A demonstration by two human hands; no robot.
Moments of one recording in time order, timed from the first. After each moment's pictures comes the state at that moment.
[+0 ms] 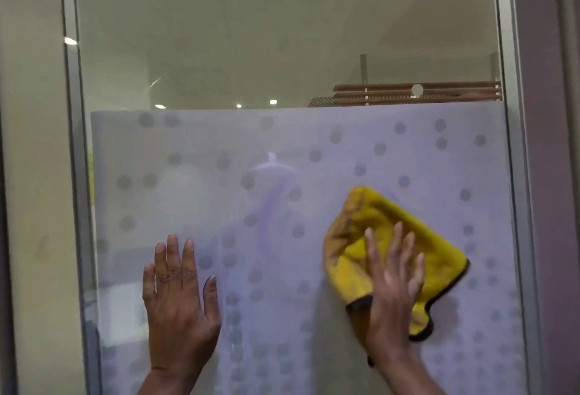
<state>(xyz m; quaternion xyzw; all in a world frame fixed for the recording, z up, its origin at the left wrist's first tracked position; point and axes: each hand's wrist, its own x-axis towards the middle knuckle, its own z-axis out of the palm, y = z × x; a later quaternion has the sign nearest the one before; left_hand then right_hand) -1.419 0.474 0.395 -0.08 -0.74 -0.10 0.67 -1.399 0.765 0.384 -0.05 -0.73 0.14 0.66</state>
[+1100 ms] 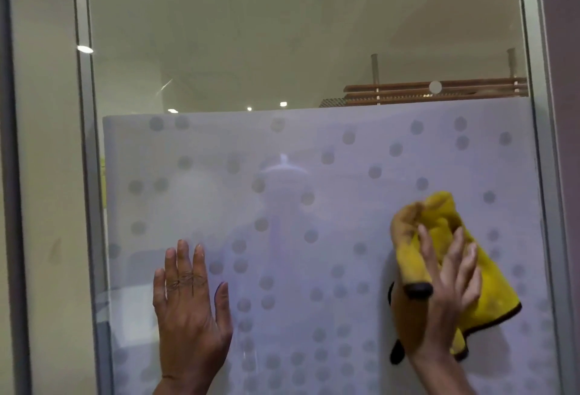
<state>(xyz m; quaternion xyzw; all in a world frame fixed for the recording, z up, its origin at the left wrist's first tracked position) -1.419 0.474 0.396 -0.07 -0.74 -0.11 0.66 -1.405 0.798 0.392 -0.18 -0.68 0.15 0.70</state>
